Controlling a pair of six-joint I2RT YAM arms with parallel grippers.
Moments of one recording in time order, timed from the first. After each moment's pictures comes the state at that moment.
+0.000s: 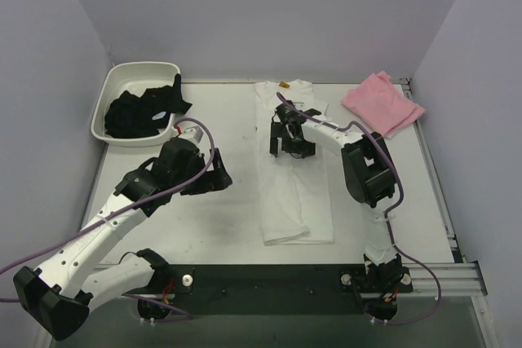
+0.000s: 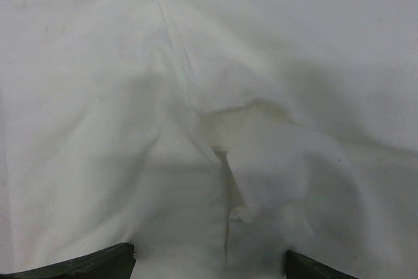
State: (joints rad) left arm -0.61 0.98 0.97 -0.75 -0.03 -0.69; right arm 0.52 2.12 1.55 -0.63 0.19 0.50
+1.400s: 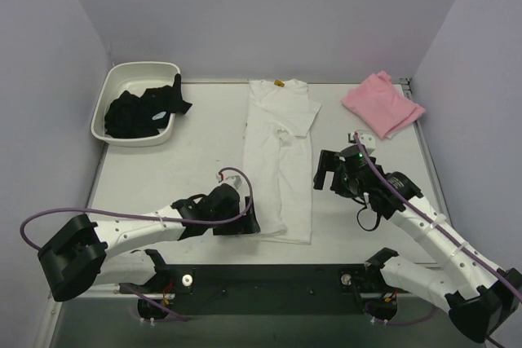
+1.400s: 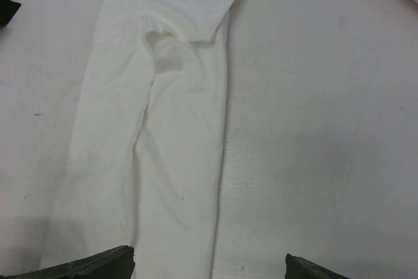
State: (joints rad) left arm -0.94 1.19 0.53 -0.25 0.00 -0.93; right arm 0.59 0.96 0.87 -0.74 0.26 0.58
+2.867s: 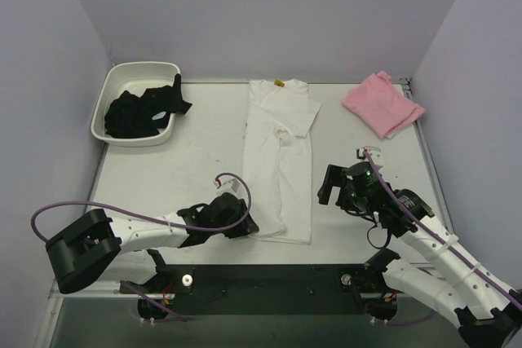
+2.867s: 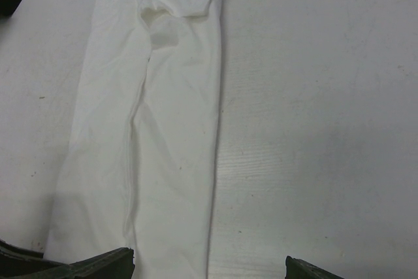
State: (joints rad) left arm -1.01 1.27 0.41 0.06 -0.07 -1.12; right arm 0.63 0.78 0.76 -0.82 0.26 0.66
